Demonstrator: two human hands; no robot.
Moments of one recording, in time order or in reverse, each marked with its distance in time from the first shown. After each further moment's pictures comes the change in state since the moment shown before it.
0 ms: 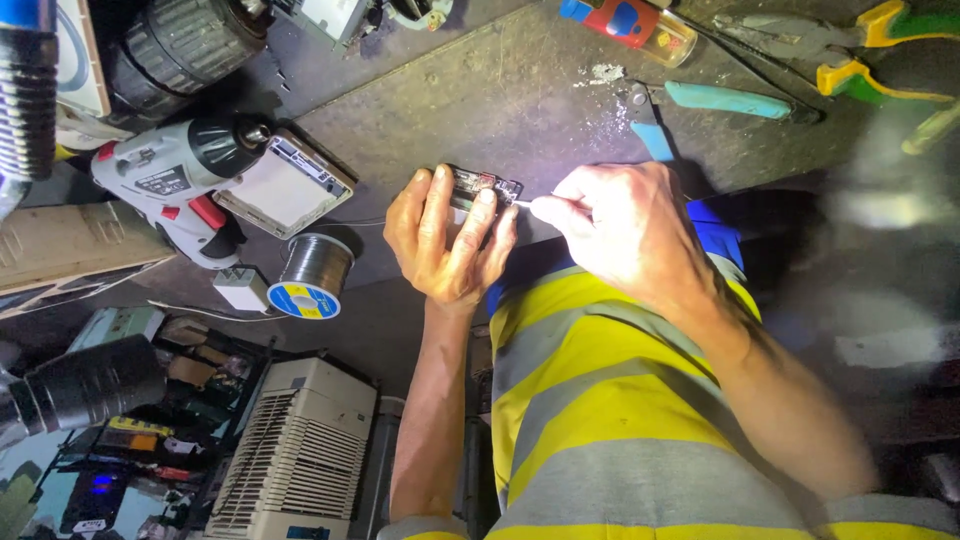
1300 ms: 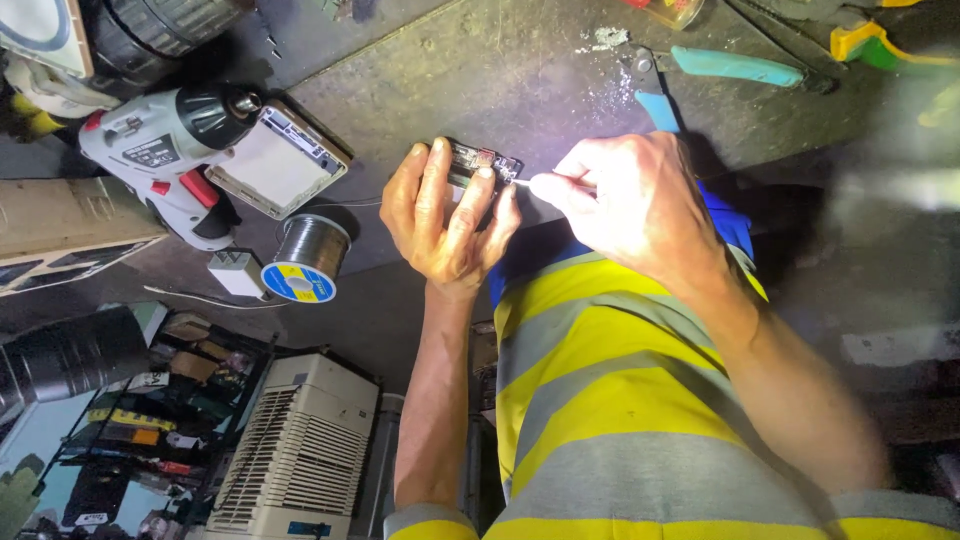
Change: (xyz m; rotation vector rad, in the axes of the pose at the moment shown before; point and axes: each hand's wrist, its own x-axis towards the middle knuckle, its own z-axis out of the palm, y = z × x) left_hand 0.001 0.000 0.004 0.008 0.056 0.011; right_hand -0.003 0.006 -0.003 -0.007 -0.036 -0.063
